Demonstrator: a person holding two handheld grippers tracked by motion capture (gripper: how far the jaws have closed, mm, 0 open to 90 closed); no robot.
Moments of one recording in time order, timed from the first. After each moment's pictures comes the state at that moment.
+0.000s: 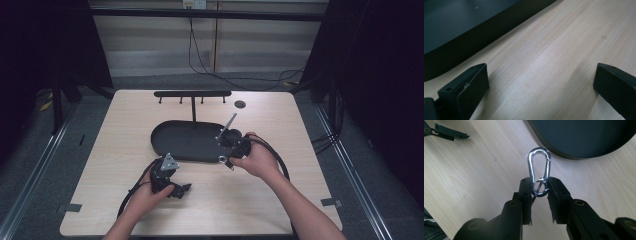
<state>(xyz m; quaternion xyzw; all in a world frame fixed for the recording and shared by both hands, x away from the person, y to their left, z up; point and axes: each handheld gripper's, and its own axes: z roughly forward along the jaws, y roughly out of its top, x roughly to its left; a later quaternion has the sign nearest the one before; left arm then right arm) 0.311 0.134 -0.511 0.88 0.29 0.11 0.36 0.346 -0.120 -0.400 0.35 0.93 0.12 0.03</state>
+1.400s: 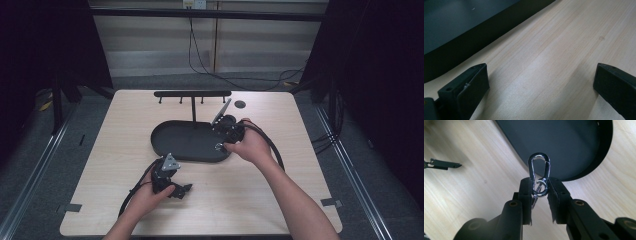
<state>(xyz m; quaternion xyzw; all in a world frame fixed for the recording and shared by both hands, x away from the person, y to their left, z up) 0.311 0.132 -0.511 0.88 0.29 0.11 0.36 0.378 -0.108 -0.383 0.37 0.92 0.12 0.05</state>
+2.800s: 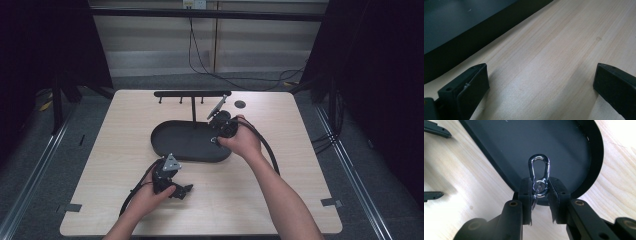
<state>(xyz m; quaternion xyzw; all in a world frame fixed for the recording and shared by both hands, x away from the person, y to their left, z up) 0.310 0.129 -0.511 0.88 0.29 0.11 0.36 0.408 -0.098 -0.402 0.40 0.91 0.14 0.06</state>
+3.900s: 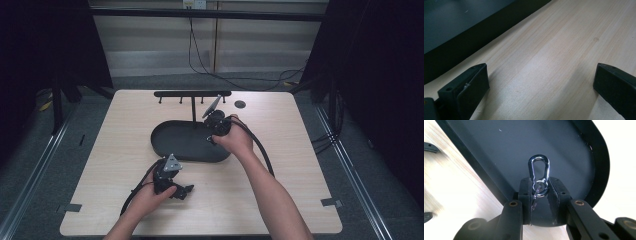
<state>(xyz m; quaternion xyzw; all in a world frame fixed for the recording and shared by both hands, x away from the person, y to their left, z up) 0.309 0.127 -0.510 0.88 0.28 0.11 0.36 0.426 -0.084 -0.419 0.41 0.90 0.13 0.06</state>
